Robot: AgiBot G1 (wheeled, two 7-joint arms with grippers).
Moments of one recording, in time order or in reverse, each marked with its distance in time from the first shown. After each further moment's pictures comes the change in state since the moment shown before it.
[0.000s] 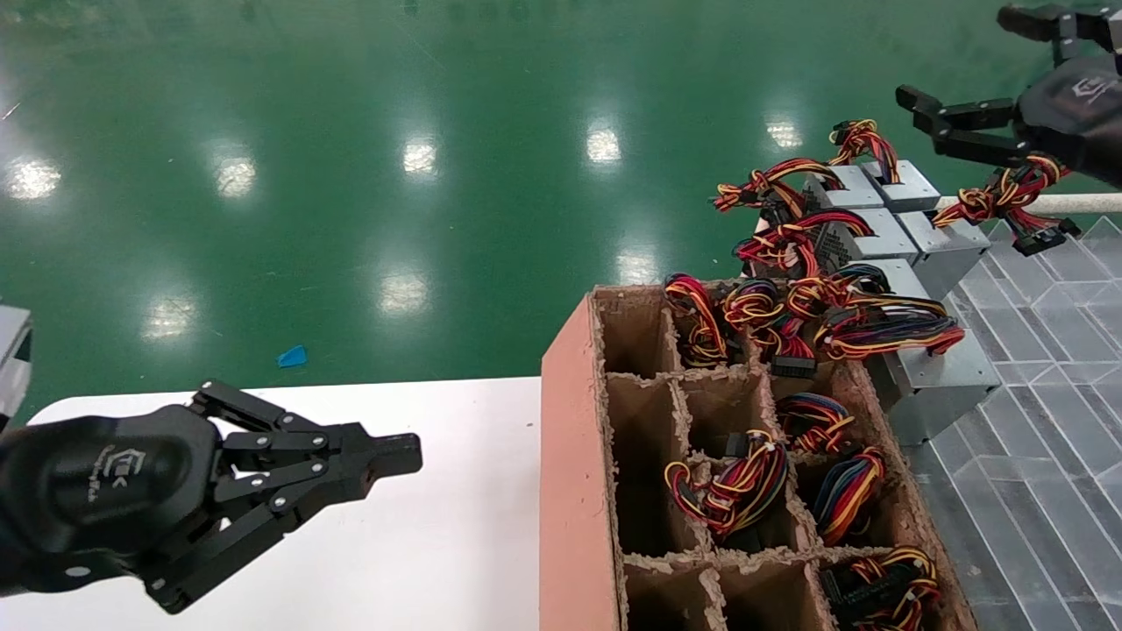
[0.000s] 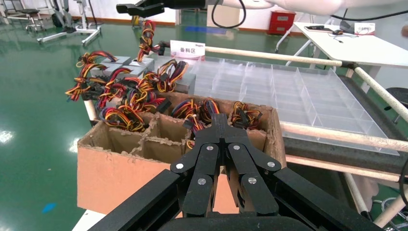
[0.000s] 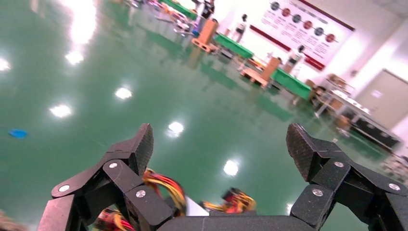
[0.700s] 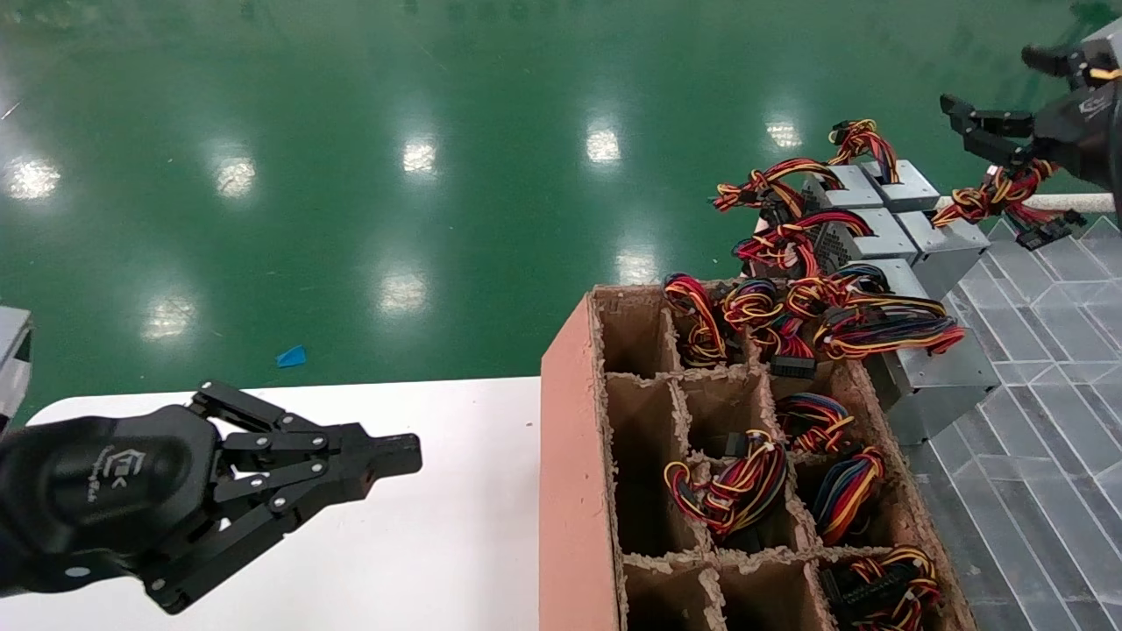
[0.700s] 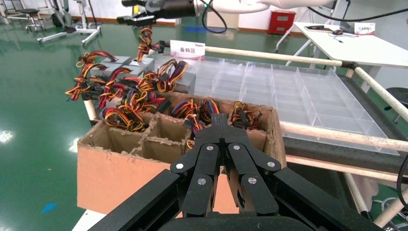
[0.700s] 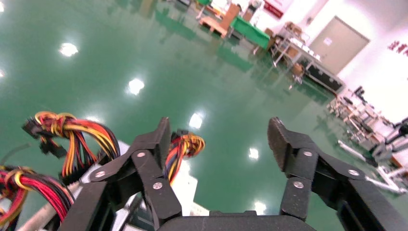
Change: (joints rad) left arm 0.000 0.000 0.000 0.000 0.000 0.000 0.000; right arm 0.138 -0.070 0.006 -0.271 -0.094 0.199 -0.163
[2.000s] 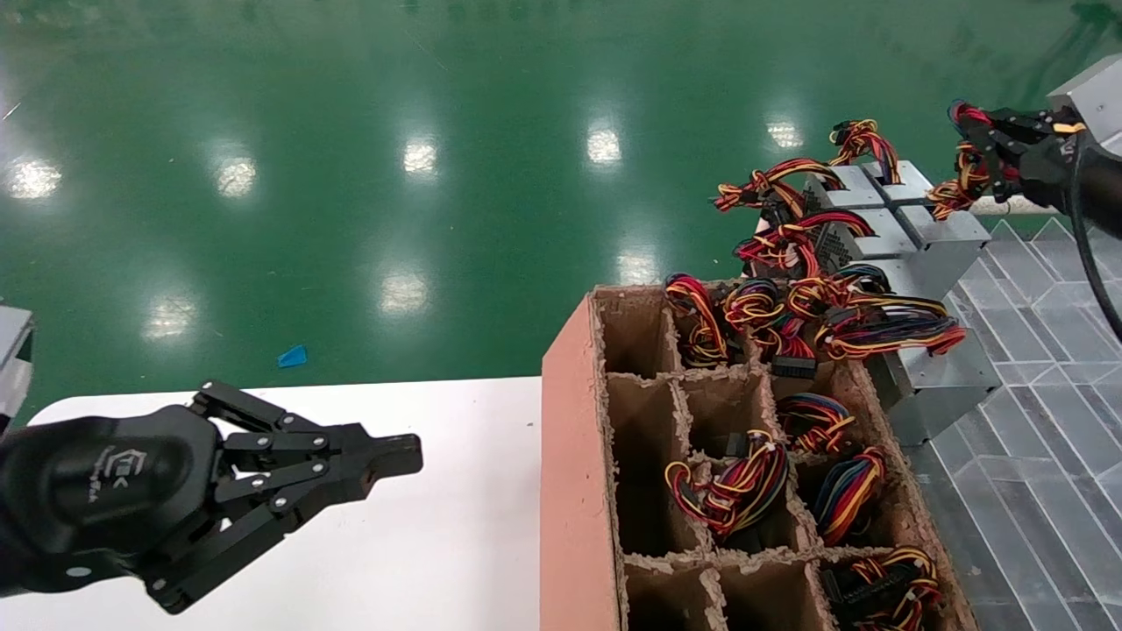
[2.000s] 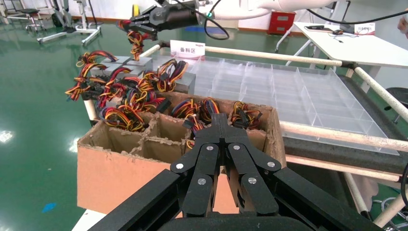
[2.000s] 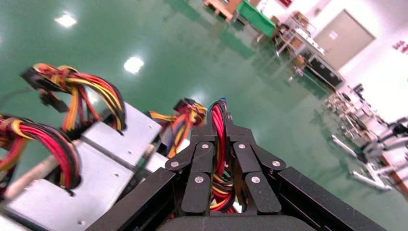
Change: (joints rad) left arm 0.000 0.000 0.000 0.000 0.000 0.000 0.000; right arm -0.012 -0.013 -0.016 -0.056 -0.024 0.061 -0.085
